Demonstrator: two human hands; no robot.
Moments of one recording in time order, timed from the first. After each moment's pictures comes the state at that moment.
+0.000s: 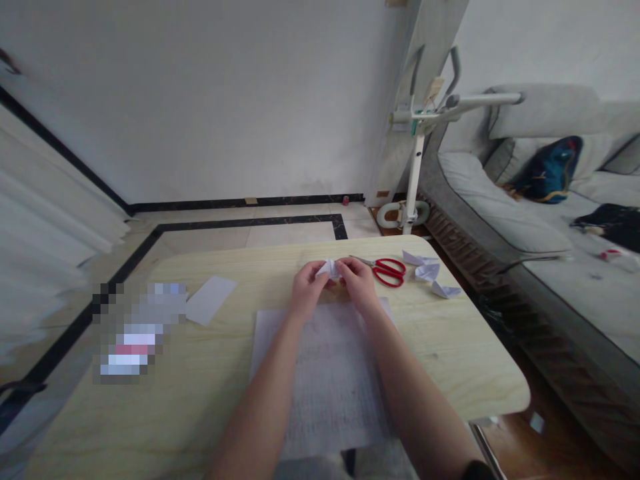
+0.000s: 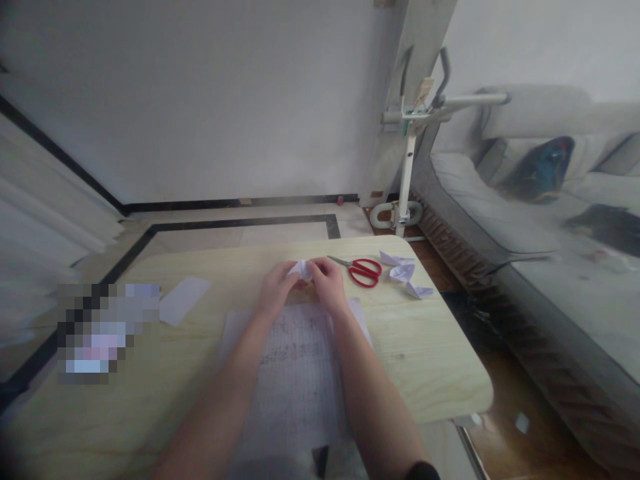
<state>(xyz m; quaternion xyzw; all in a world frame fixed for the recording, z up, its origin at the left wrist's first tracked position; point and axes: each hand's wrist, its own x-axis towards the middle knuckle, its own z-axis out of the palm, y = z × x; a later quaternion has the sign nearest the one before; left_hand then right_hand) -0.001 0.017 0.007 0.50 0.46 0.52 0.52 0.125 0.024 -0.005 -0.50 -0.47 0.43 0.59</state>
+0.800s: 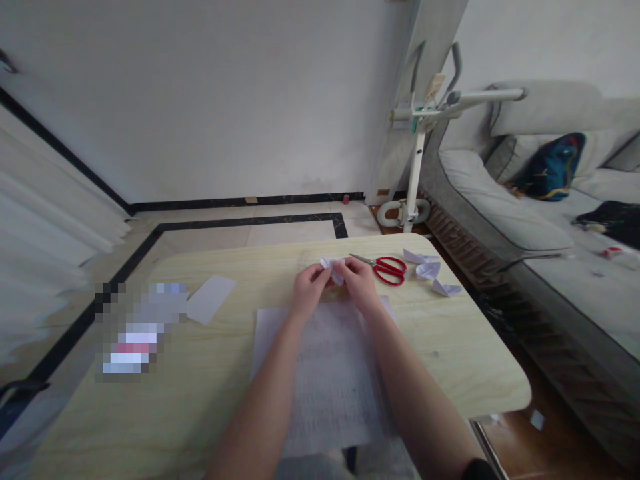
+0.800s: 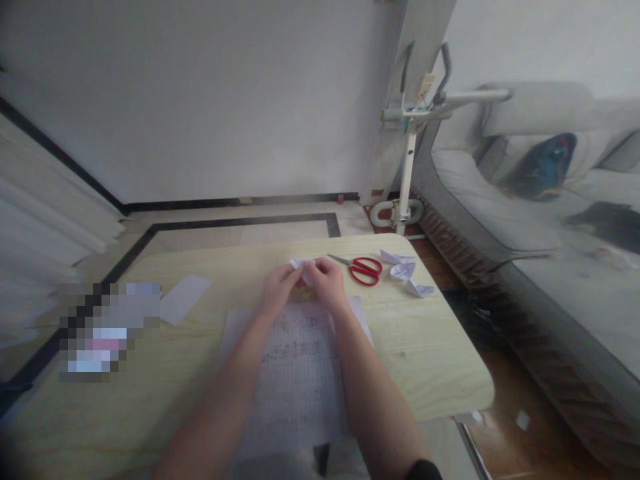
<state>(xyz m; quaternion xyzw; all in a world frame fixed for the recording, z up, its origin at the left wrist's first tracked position) 0.001 0.014 0.015 0.53 0.49 0.50 0.48 0.125 0.021 -0.005 -0.49 -0.49 0.43 0.58</state>
